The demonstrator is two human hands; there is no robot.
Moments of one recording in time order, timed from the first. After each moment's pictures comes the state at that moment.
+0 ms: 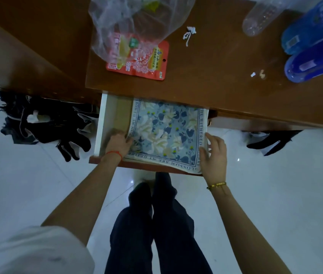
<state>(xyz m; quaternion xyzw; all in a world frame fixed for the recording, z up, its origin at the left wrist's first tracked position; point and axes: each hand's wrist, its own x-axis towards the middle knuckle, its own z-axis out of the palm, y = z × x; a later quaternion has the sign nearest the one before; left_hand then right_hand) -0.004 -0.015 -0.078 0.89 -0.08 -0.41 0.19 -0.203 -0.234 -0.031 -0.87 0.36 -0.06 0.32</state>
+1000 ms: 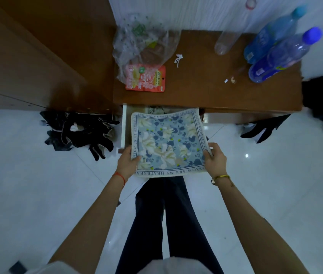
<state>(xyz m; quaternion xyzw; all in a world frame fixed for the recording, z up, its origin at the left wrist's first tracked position) -0.072 0.039 0.126 0.81 0.03 -0.44 0.39 -0.240 -0.197 0.119 -0.75 0.49 0.00 0.44</state>
